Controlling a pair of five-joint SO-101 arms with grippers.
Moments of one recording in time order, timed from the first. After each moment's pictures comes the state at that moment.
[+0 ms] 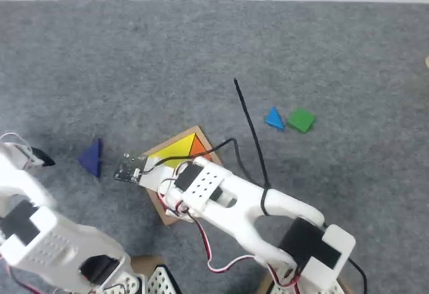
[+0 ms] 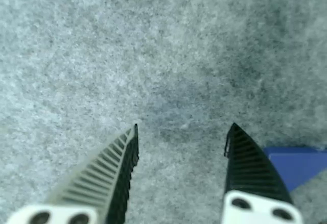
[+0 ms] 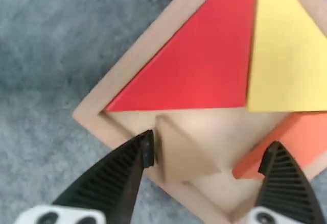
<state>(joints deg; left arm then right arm) -57.2 13.6 16.0 67.6 6.1 -59.6 3.4 31.1 51.8 20.2</state>
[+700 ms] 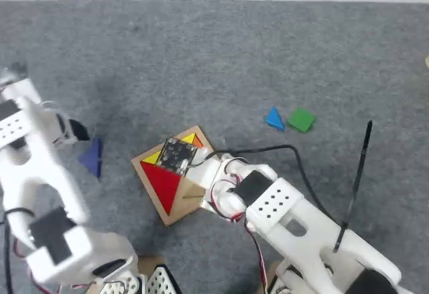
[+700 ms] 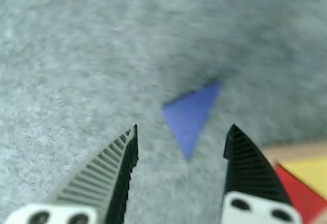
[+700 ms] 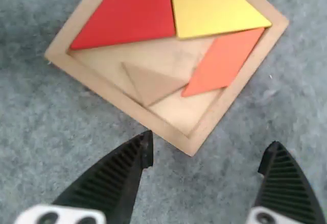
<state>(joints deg) -39.5 -0.6 16.0 76.7 -4.9 -48.2 -31.8 52.0 54.7 20.4</state>
